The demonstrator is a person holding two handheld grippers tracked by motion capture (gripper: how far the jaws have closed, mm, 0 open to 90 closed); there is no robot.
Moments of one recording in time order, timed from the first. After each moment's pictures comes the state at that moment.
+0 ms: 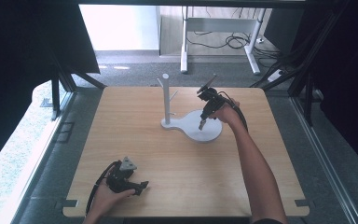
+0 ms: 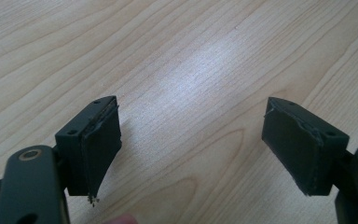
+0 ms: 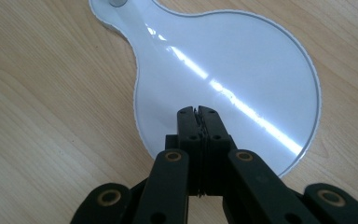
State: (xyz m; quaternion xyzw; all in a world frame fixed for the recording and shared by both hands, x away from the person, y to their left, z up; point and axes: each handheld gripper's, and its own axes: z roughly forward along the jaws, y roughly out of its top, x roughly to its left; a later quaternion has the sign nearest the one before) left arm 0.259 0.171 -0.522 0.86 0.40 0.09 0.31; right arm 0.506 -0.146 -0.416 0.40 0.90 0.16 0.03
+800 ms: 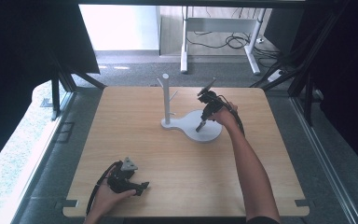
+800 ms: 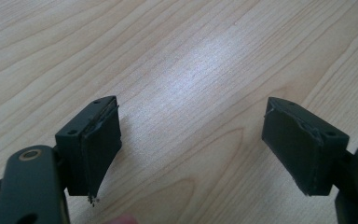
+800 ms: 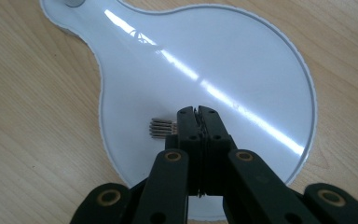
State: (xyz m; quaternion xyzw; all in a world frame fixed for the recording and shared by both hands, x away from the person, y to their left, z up) left arm 0.259 0.169 -0.525 0.86 0.40 0.09 0.30; right arm 0.520 -0.149 -0.446 0.43 0.89 0.15 0.05
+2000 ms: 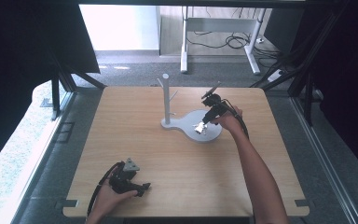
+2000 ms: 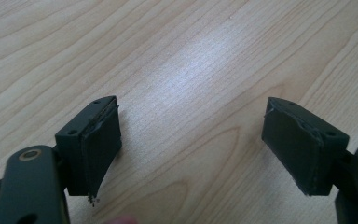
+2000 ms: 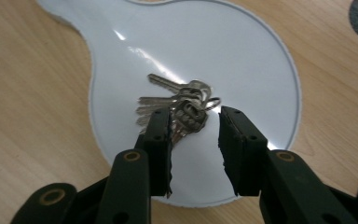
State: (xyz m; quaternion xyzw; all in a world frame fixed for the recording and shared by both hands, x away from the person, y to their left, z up) left arm 0.259 0.165 -0.528 0.87 0.40 0.08 0.30; right arm 0.503 -0.162 -0.447 0.42 0.89 0.17 0.08
